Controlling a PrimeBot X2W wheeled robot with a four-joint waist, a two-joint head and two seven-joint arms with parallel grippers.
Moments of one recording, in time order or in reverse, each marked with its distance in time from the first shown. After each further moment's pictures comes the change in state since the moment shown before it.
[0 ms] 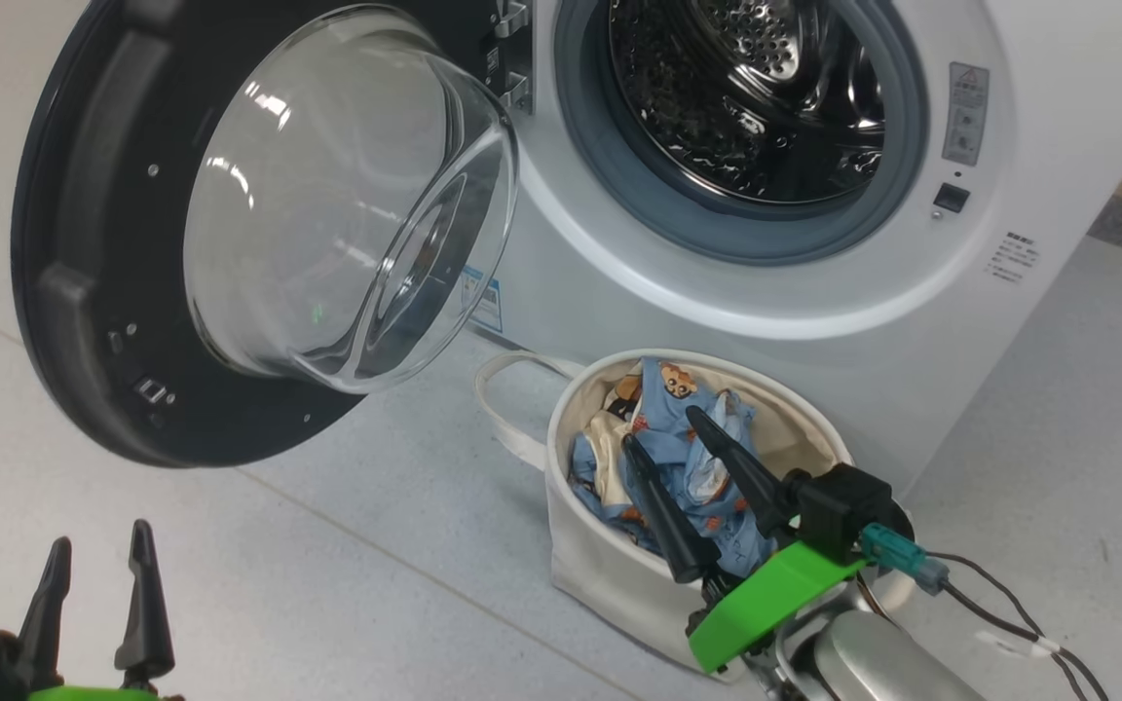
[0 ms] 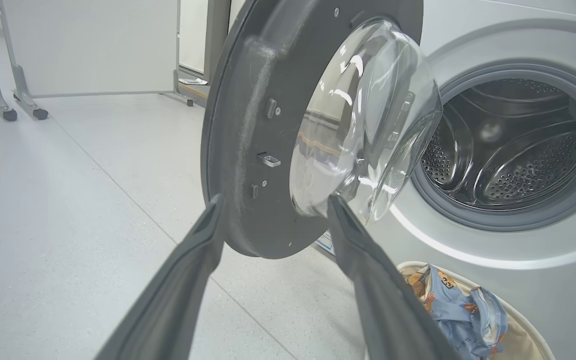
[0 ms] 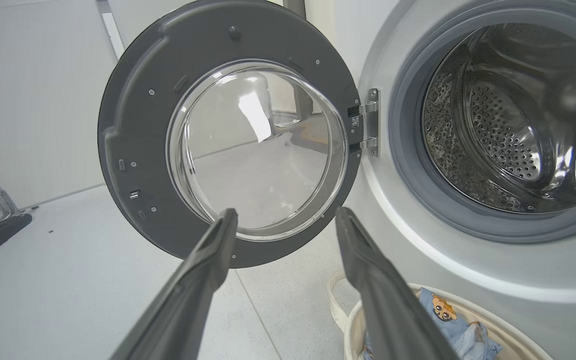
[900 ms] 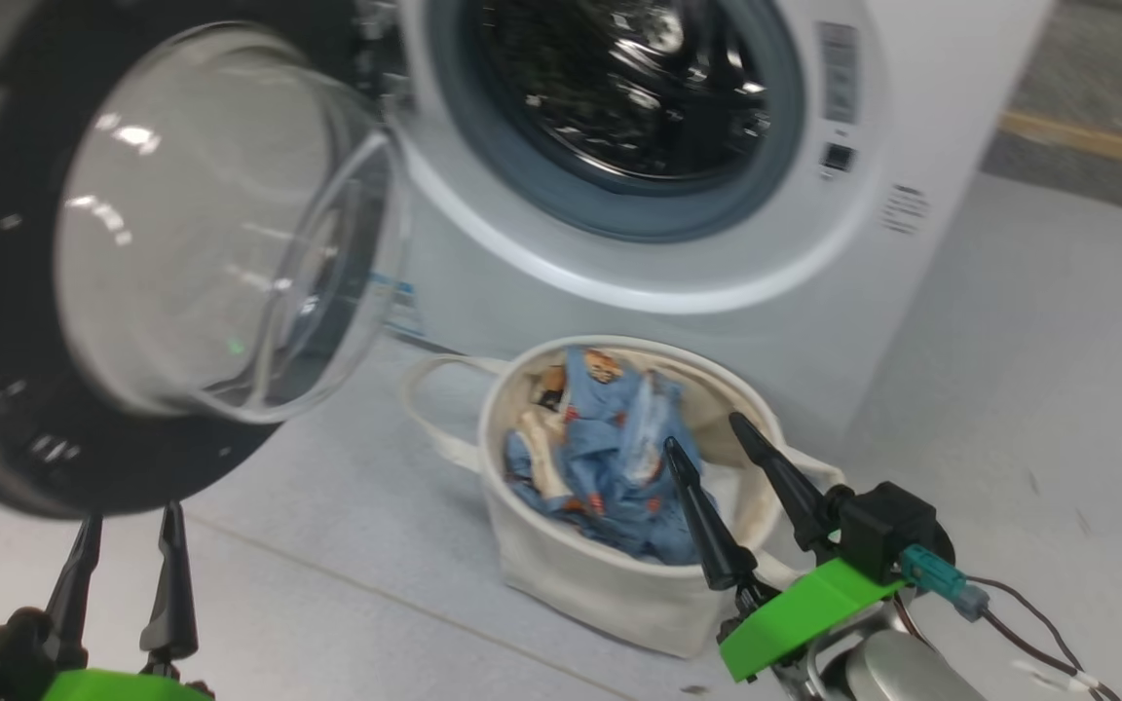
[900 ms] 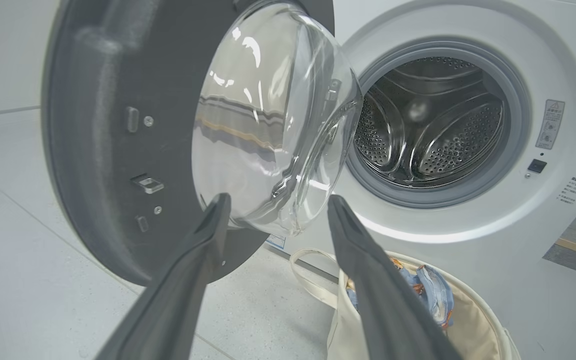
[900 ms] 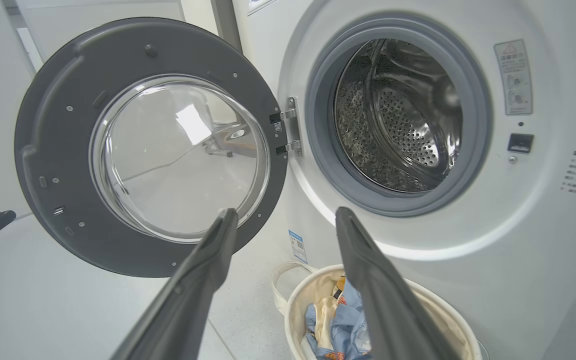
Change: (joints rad) left arm -0.053 -0.001 -0.035 0.039 0.030 -0.052 -0.019; right arm 0.081 0.000 -0.097 -0.053 -0.061 0.000 0.000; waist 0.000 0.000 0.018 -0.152
